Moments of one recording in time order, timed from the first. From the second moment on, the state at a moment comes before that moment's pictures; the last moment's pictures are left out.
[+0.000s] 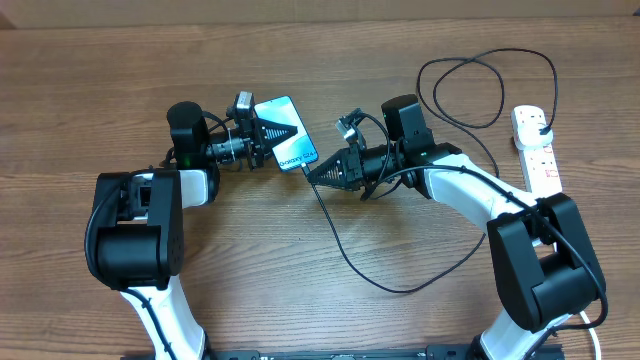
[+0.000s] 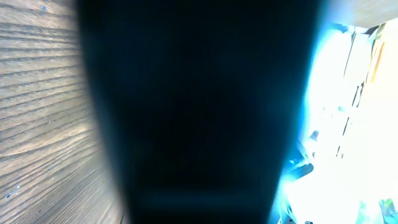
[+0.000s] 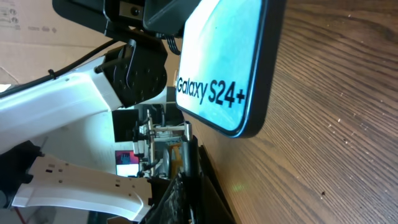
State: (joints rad) left arm -0.01 2.05 0.92 0.88 1.30 -1.46; right arm 0.38 1.85 1.07 -0.06 -1.18 0.64
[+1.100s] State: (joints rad) left arm -0.01 2.05 0.92 0.88 1.30 -1.46; right arm 0.39 1.85 1.07 -0.10 -1.17 0.69
